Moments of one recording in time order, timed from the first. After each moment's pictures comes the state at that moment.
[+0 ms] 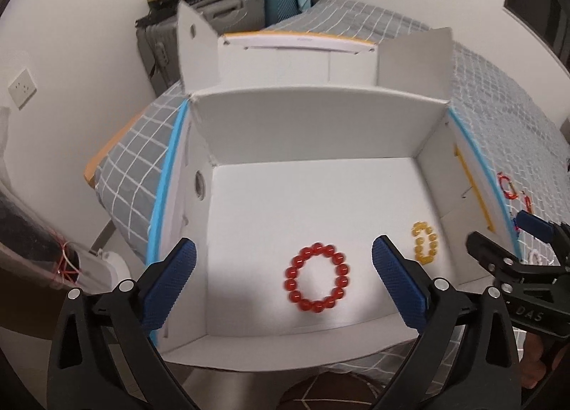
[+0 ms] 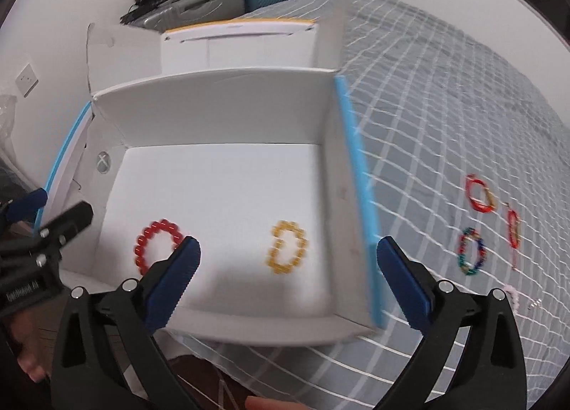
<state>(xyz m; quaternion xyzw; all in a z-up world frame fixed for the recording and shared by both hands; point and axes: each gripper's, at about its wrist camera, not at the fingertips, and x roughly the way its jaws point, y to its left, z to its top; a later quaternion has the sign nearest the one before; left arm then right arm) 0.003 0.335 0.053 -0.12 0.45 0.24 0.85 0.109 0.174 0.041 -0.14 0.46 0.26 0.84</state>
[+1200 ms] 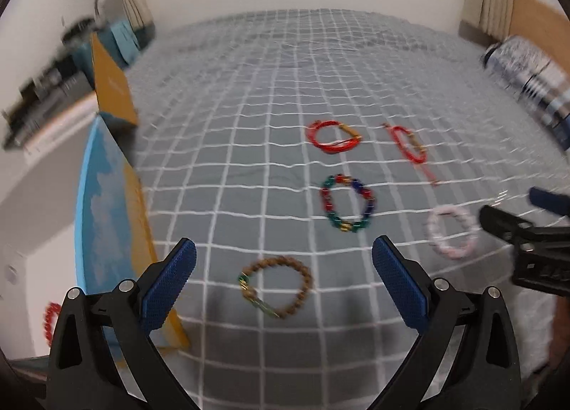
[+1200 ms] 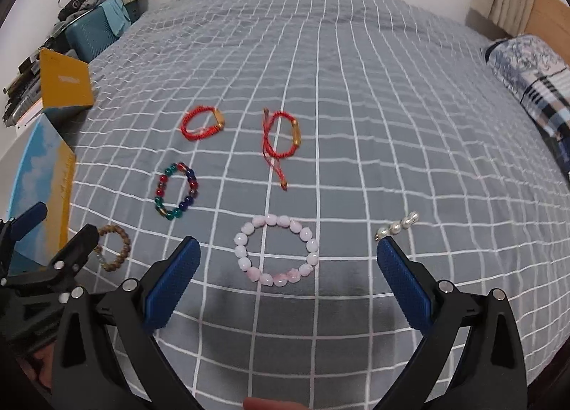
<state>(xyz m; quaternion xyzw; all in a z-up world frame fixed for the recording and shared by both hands) 0.165 0.026 -0.028 0.04 0.43 0.06 0.90 0.189 -0.156 -0.028 -0.02 0.48 0.06 0.87</state>
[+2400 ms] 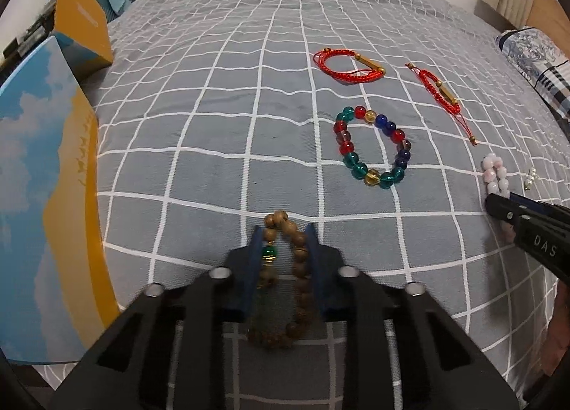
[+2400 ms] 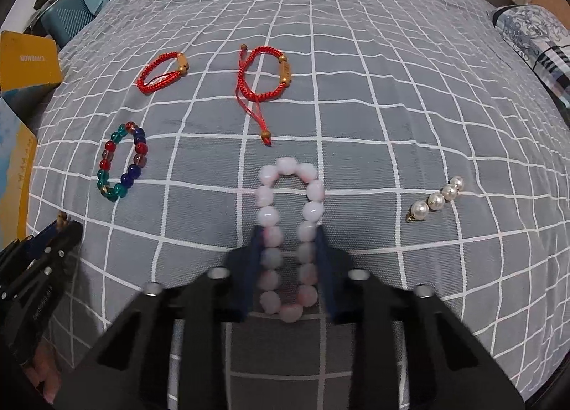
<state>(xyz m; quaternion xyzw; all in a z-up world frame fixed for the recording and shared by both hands) 0.188 0.049 -0.095 -0.01 0.50 0.04 0.86 0.219 -0.157 -0.100 -0.01 0.54 0.05 0.84</state>
